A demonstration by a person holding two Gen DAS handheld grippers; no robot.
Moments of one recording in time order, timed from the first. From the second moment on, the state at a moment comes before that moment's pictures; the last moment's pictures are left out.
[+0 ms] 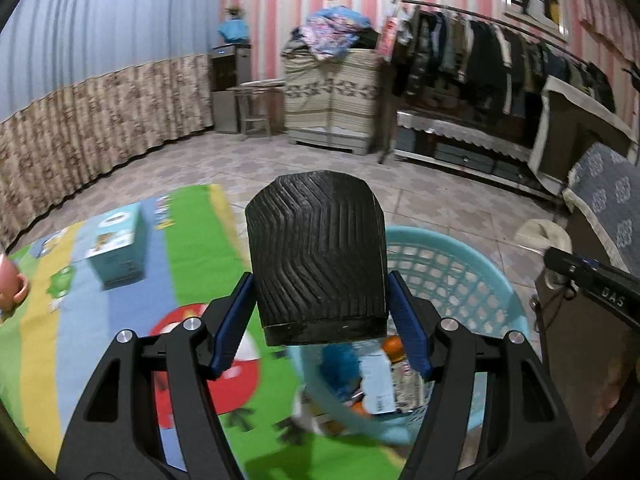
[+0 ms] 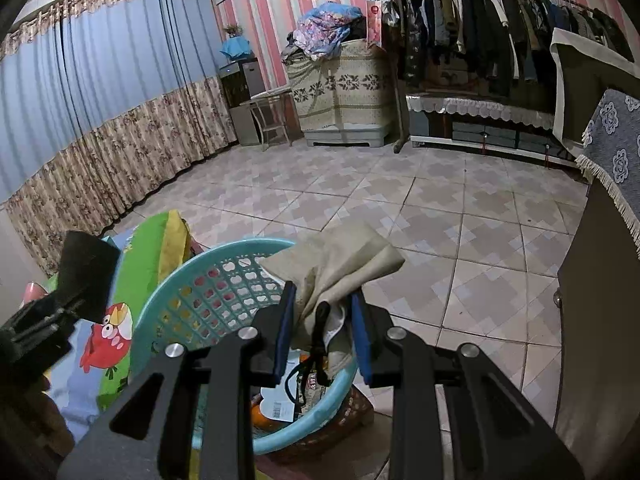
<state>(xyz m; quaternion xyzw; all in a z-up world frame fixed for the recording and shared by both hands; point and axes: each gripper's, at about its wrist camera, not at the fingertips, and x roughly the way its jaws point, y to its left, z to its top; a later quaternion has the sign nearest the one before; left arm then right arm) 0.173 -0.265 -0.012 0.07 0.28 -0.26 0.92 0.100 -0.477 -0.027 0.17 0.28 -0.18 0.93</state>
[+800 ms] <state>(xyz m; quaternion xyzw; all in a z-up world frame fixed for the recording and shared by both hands) 0.193 -0.286 -0.015 0.10 0.27 -0.24 0.93 0.125 -0.472 -0.040 0.17 0.29 -0.17 0.93</state>
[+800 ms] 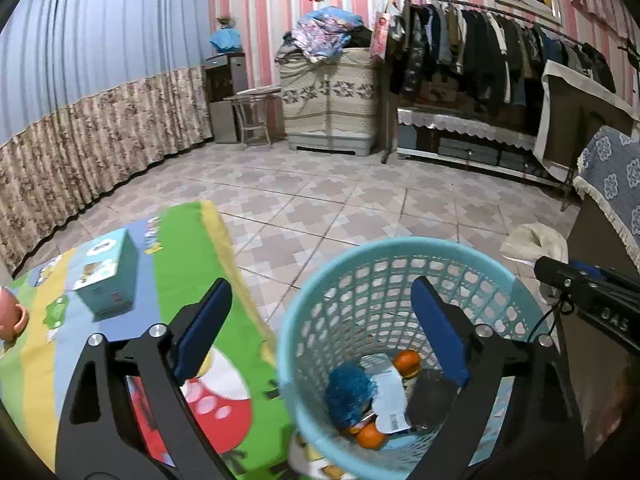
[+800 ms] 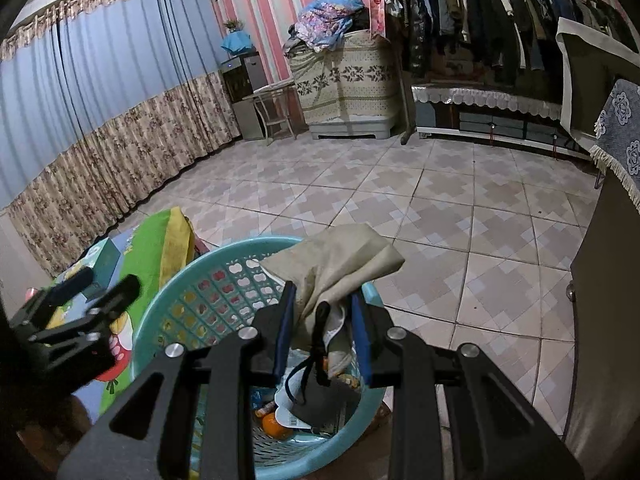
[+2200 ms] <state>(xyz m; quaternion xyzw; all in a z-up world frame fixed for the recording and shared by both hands) 0.060 -0.078 0.021 0.05 0.22 -0.06 0.97 0.082 -0.330 -0.022 0.07 0.24 -0.11 0.96</state>
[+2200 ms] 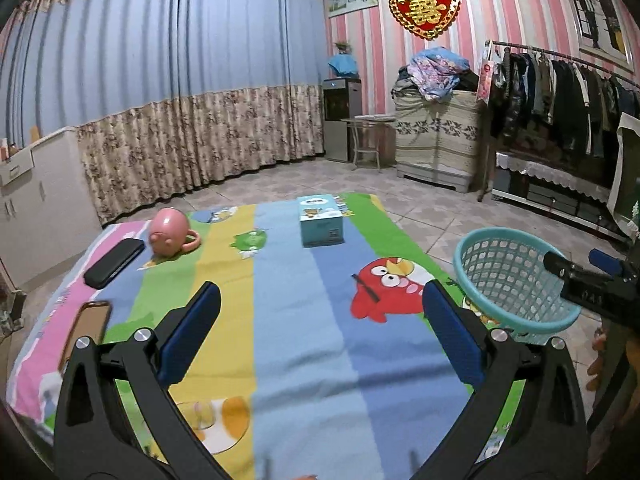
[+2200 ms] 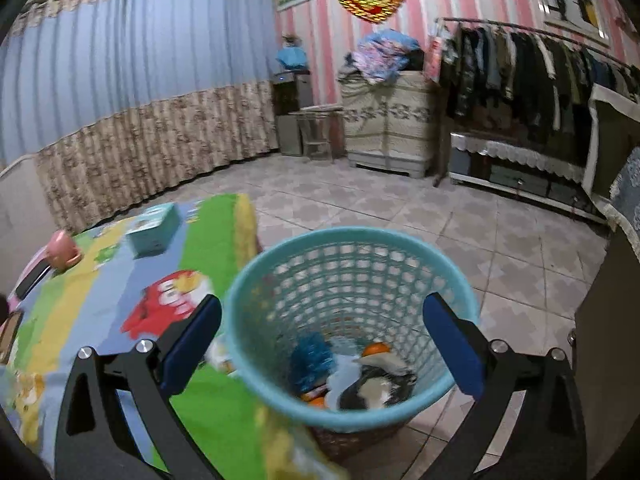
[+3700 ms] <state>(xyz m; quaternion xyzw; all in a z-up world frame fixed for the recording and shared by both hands) 0.015 -0.021 0.003 0.01 0.20 -0.04 0.98 0.021 -0.229 -0.015 0.00 0.20 -0.04 0.98</state>
